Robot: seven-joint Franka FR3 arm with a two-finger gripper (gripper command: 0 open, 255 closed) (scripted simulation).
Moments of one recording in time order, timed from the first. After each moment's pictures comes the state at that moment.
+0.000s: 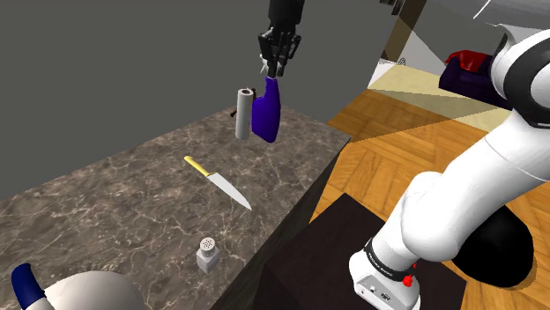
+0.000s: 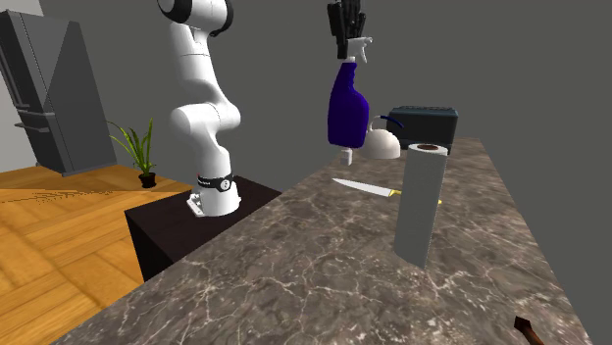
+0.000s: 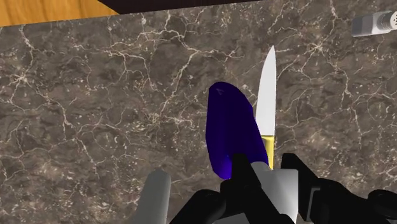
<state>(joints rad) 0.22 -0.19 0.00 -1.65 0.03 1.44 0.14</state>
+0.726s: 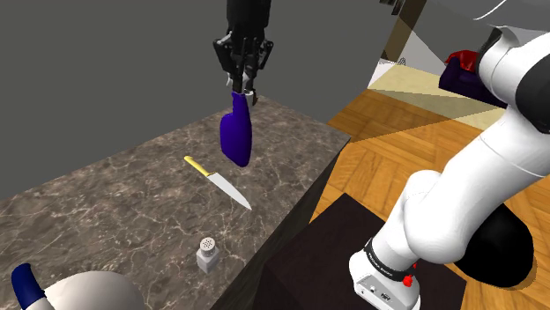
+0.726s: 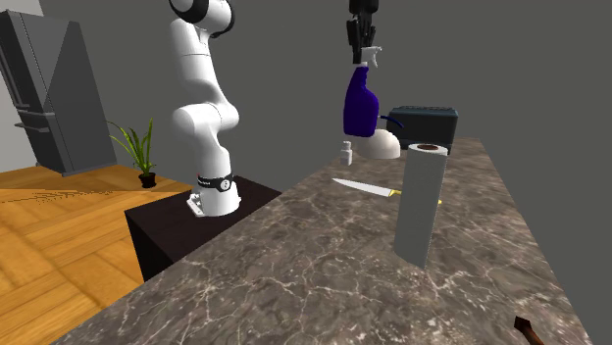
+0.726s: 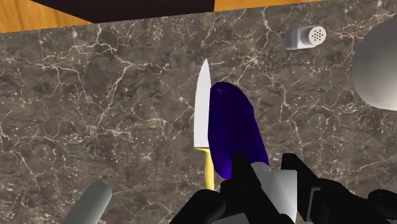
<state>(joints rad) 0.33 -0.15 0.16 -1.61 0.05 1.45 0.41</state>
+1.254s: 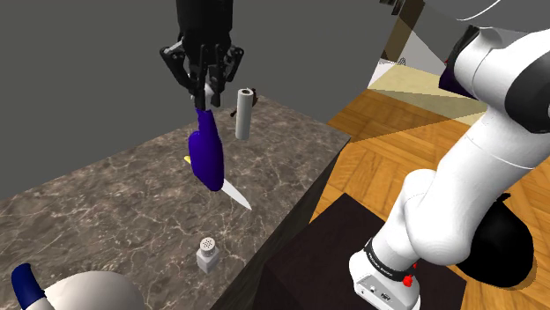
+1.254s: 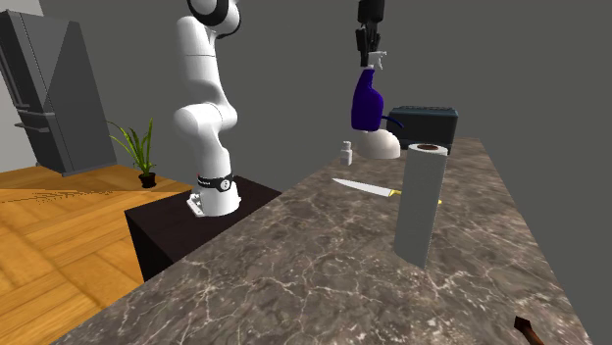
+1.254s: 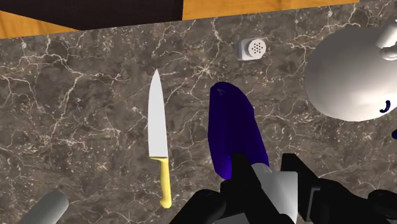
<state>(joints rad) 0.41 -0.05 0.28 -1.49 0.04 1.44 0.62</state>
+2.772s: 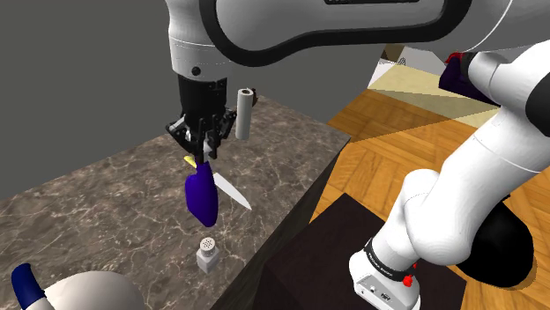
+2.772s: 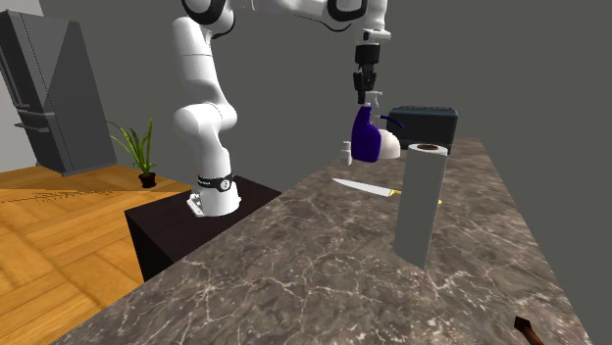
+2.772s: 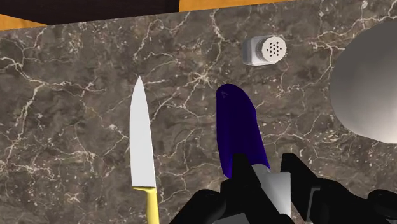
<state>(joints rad) 0.42 -0.11 0.29 -1.86 0.06 1.75 0.63</state>
